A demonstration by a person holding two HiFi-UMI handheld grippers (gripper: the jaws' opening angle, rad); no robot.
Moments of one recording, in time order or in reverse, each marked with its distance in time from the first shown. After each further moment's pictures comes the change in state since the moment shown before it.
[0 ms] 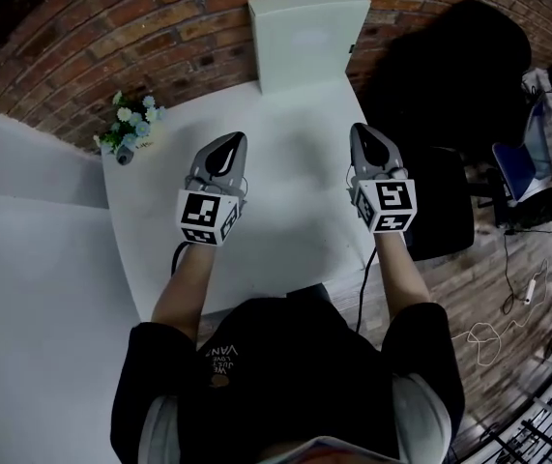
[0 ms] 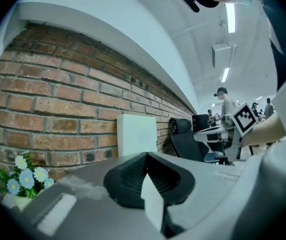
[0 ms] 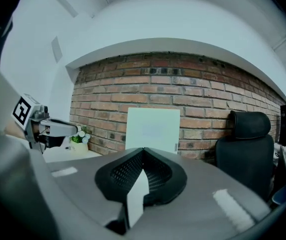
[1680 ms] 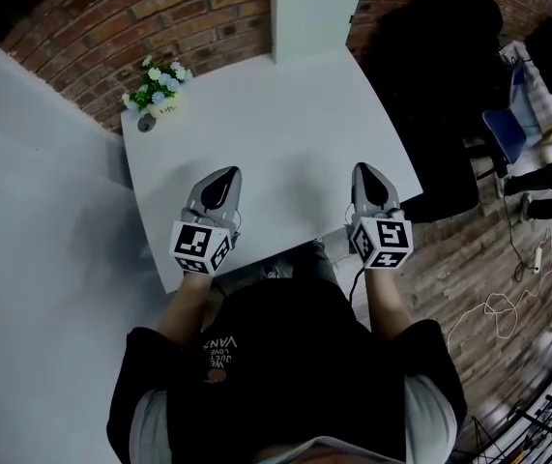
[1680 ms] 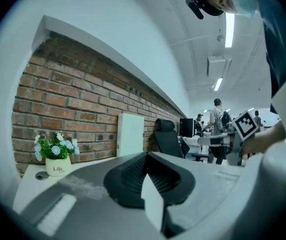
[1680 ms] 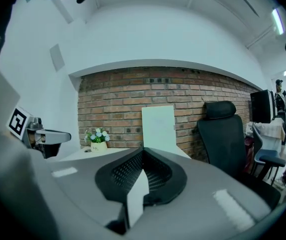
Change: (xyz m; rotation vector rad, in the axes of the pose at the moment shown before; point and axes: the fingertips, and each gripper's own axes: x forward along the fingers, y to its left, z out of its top) left arm -0.206 -0.035 -0.048 -0.079 0.019 -0.101; right arm -0.173 0.142 -0.049 0.168 -0.001 -0.163
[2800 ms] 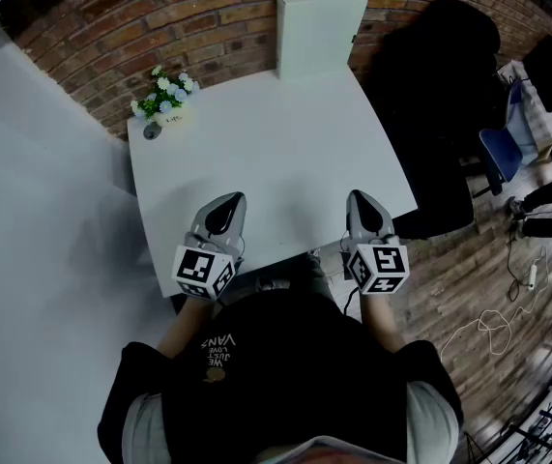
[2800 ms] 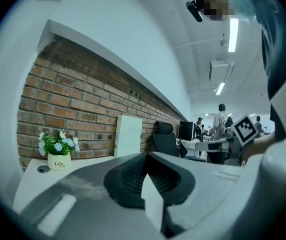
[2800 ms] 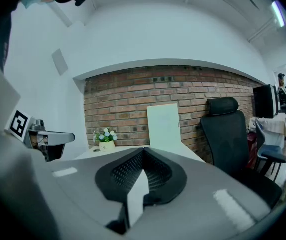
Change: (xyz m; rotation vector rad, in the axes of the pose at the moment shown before) left arm -0.026 -0.027 0.012 -0.050 -0.008 0.004; right arm -0.026 0.019 0.002 0.034 0.042 0.045
